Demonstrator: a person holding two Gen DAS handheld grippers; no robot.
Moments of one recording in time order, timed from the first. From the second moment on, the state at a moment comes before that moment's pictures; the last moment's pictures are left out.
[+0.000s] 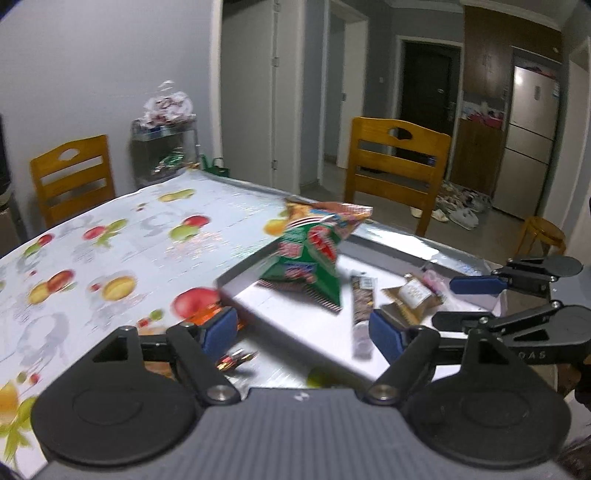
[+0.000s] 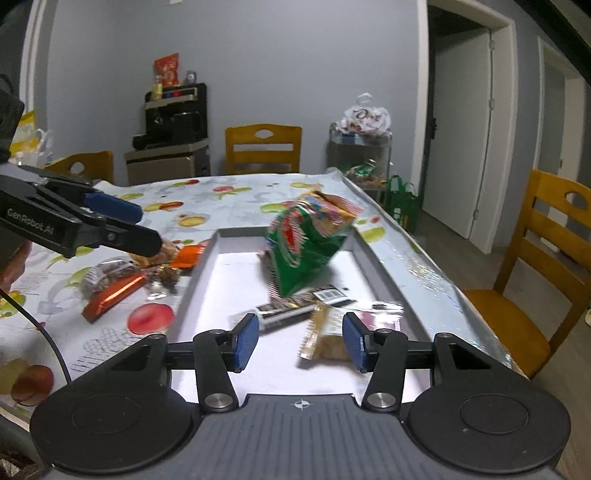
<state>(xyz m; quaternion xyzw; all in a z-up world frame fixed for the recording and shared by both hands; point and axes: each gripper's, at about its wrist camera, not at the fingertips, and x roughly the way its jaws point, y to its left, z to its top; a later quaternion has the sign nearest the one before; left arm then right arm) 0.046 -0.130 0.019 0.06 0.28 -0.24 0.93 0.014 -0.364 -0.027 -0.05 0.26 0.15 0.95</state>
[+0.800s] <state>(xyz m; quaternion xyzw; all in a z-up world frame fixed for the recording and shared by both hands) 0.008 -0.010 0.005 0.03 0.29 -0.13 0.95 0.014 -0.277 -0.014 -0.09 0.26 0.22 0.93</state>
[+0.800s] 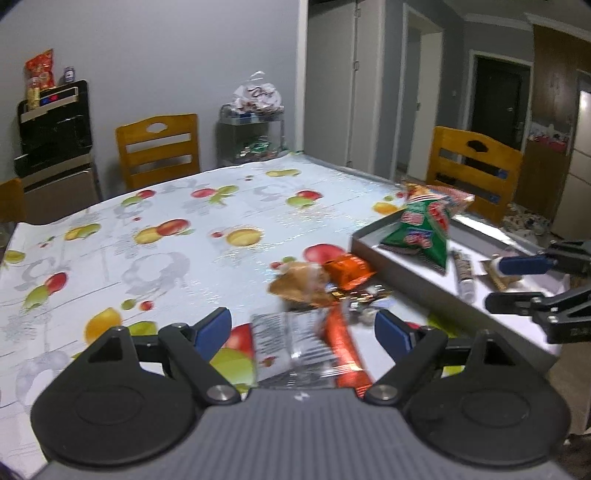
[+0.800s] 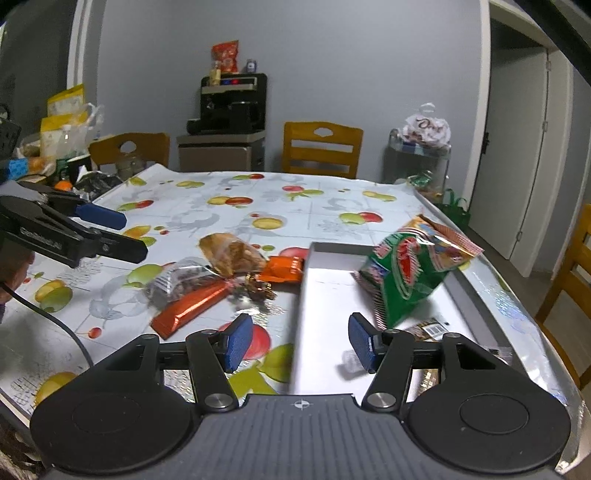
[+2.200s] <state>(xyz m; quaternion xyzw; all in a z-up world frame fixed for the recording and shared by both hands) 0.079 0.014 -0.067 -0.01 0.33 -0.11 0.94 0.062 -0.158 -0.054 -0.08 0.35 0.25 0.90</state>
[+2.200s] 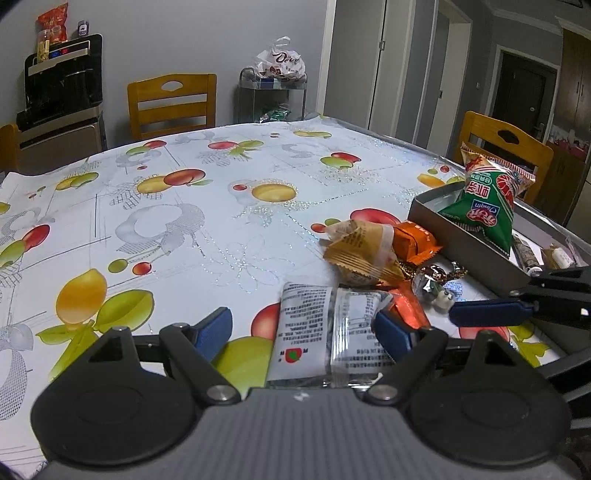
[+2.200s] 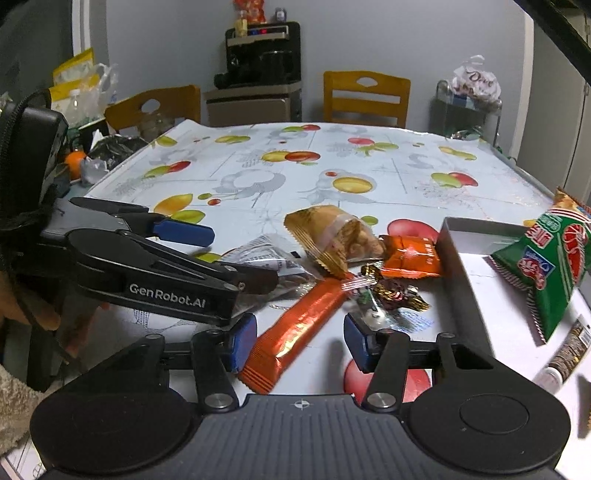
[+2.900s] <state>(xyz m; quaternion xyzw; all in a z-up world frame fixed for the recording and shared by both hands) 0.079 0.009 -0.068 0.01 0.33 -0.13 0.93 0.063 -0.164 -0.060 -0.10 0.35 0.24 0.90</state>
